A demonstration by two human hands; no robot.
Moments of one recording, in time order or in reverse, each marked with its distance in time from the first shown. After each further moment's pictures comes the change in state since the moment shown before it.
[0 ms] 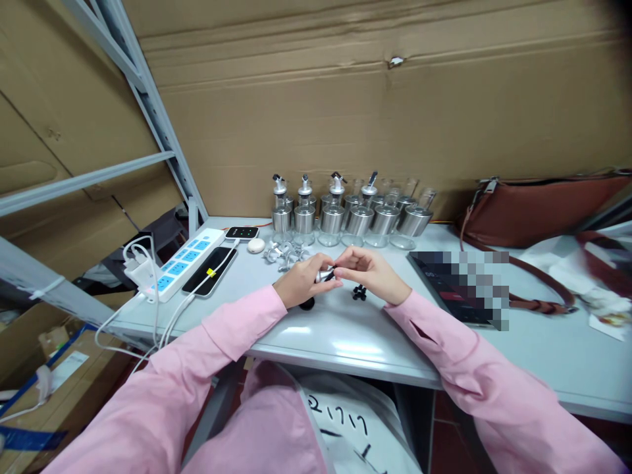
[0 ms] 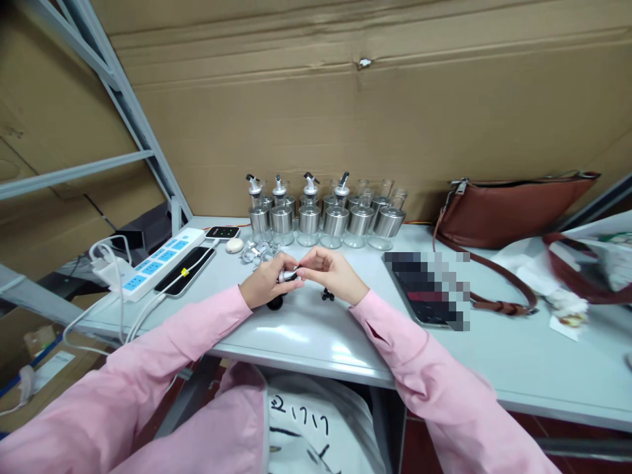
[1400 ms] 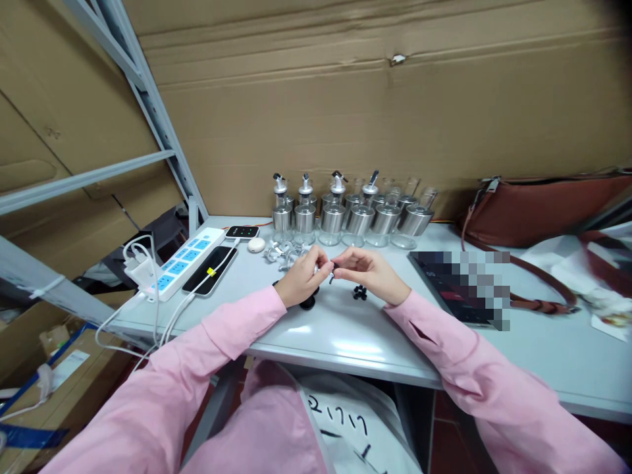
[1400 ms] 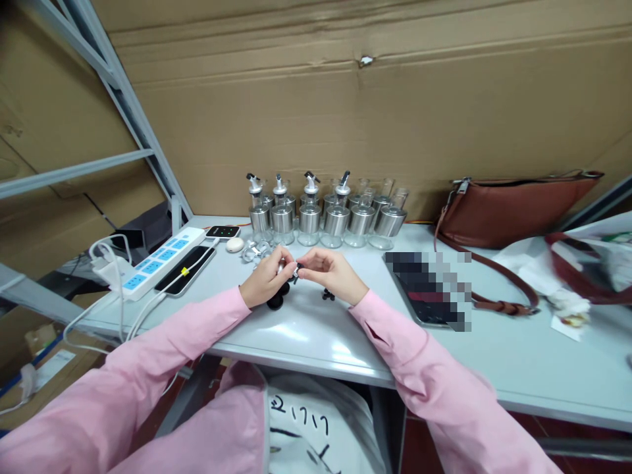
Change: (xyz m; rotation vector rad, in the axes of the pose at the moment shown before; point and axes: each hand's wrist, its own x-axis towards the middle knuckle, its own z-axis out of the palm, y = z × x) left_hand 0.006 0.010 -0.003 -0.098 0.062 -0.163; right_hand 0.000 0.002 0.001 -0.007 0.018 -0.013
